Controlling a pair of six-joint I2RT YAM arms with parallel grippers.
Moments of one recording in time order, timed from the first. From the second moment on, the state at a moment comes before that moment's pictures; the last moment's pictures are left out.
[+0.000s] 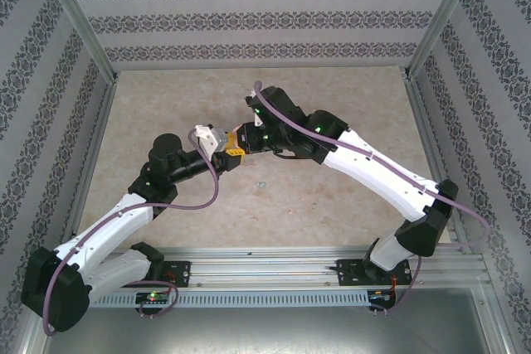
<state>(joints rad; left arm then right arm) -0.46 1.00 0.63 0.25 0.55 0.11 0.91 1.57 1.70 -0.87 -0.01 0.65</state>
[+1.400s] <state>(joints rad) -0.47 1.01 0.62 0.27 0.52 0.07 0.90 1.47 1.68 -0.87 -0.07 0.68</state>
